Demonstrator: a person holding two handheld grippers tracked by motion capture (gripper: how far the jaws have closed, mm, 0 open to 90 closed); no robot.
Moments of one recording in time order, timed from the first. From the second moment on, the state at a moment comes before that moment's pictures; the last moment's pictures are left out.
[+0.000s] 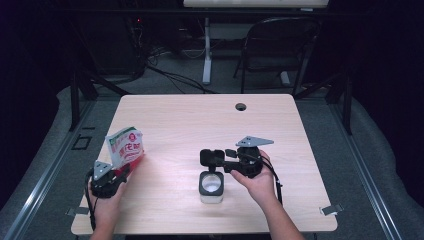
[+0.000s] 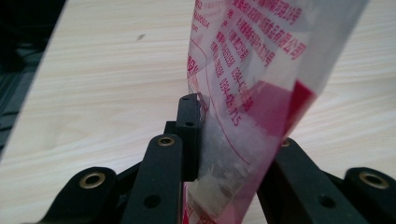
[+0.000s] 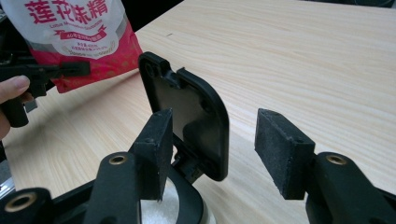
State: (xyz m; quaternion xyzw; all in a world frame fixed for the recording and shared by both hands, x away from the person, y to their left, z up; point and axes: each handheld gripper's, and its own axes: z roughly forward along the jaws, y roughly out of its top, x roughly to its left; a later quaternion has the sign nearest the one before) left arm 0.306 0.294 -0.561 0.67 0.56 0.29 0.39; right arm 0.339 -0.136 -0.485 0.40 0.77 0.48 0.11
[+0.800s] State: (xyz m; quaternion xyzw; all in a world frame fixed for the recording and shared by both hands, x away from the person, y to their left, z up) left arm 0.302 0.287 -0.556 0.67 0.54 0.30 0.41; right arm 0.337 -0.131 -0.488 0.37 0.79 0.47 0.13
